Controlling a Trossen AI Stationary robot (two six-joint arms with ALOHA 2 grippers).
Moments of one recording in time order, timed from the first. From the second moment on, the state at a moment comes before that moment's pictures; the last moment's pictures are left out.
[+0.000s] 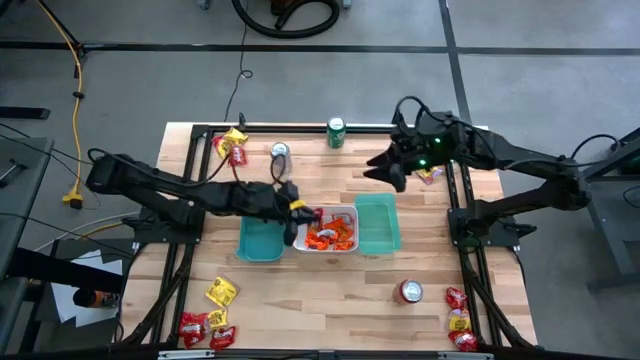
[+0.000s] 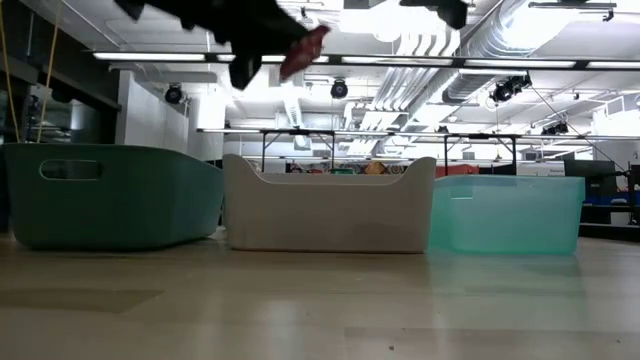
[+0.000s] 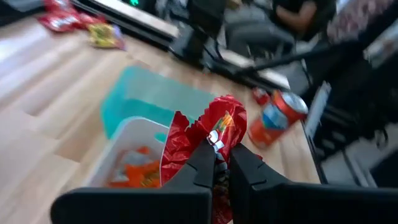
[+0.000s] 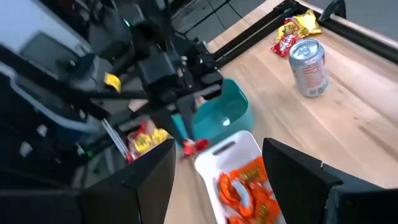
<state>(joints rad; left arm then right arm) -0.11 1.35 0.83 0.16 -0.10 -0.43 -0.21 1.13 1.27 -0.59 -0.22 0.49</state>
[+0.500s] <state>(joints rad) -0.28 1.30 1.09 -0.89 -0.23 -0.61 -0.04 1.09 1.27 -0.72 -0.11 0.33</state>
